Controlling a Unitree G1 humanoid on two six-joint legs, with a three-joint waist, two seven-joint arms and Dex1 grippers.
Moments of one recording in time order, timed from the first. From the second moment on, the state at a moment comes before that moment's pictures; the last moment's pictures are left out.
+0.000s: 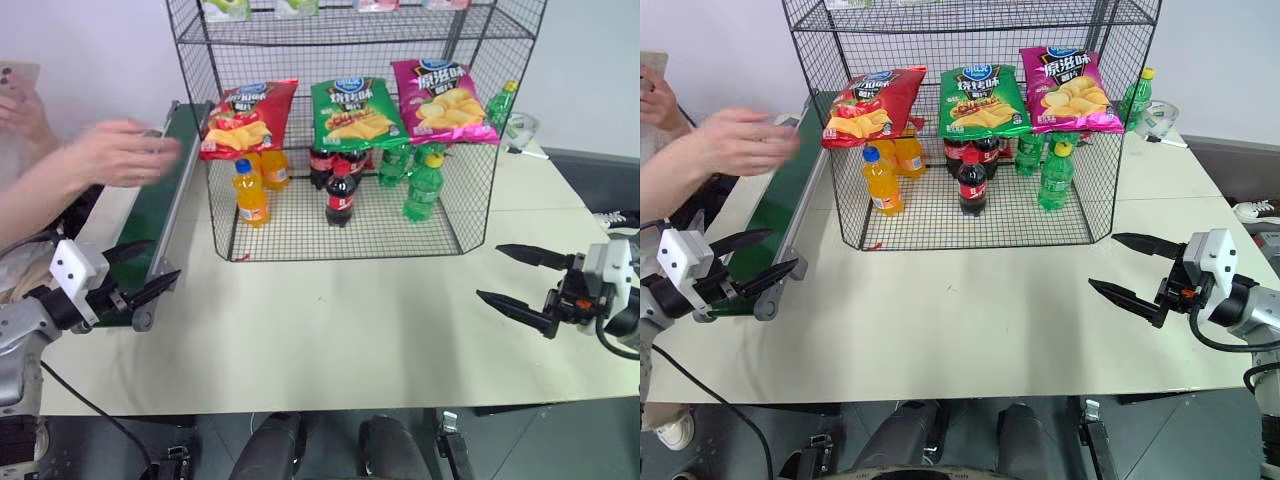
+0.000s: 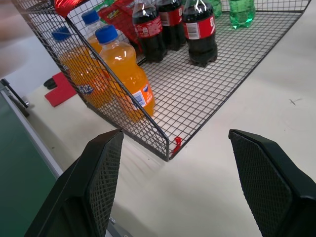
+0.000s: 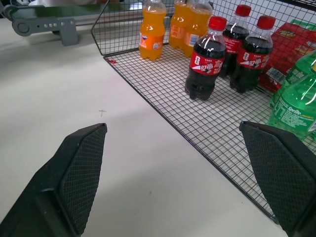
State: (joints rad) left arm -0.04 0.77 0.41 0.11 -0.43 -0.07 -1.08; right arm 0.02 -0.83 -0.44 -0.05 0.57 0.10 1.23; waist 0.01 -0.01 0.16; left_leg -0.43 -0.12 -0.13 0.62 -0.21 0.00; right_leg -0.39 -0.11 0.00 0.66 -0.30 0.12
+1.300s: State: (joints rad) left arm 0.05 0.74 0.41 0.02 -0.47 -0.06 -1.04; right arm 0.02 -0.80 -0.36 -0.09 0.57 0.12 1.22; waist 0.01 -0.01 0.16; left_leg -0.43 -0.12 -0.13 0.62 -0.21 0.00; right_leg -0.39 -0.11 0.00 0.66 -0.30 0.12
